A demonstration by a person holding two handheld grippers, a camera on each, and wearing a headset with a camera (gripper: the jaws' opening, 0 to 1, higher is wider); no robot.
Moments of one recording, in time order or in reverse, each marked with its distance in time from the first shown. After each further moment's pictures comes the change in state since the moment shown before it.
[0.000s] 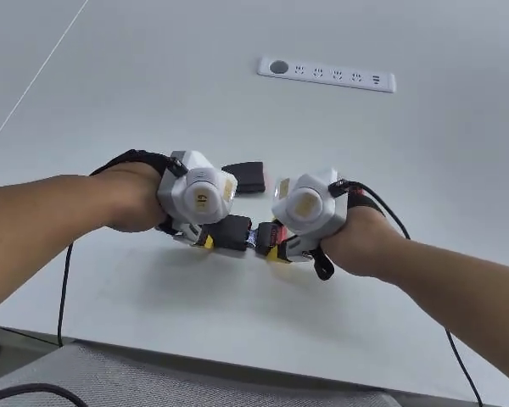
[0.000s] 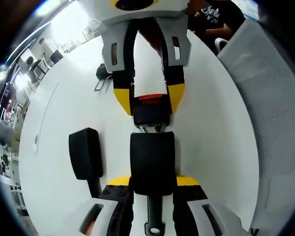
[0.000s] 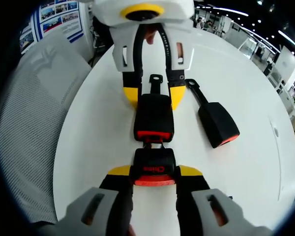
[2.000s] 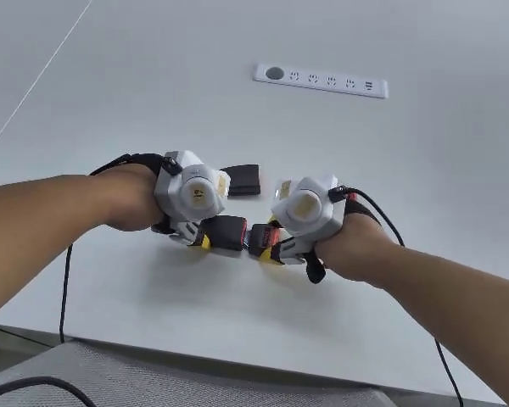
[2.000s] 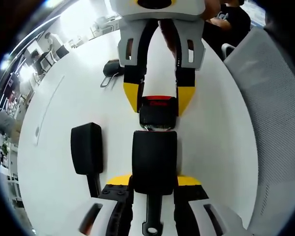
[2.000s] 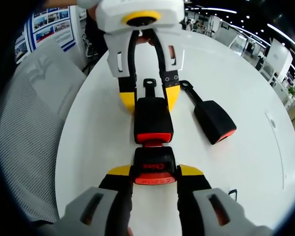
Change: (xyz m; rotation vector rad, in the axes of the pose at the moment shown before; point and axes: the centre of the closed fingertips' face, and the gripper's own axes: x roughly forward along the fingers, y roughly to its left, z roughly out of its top) left arm -0.002 0.001 0.000 -0.054 -0.002 0.011; right arm -0.001 0.004 0.003 0.081 -0.036 -0.051
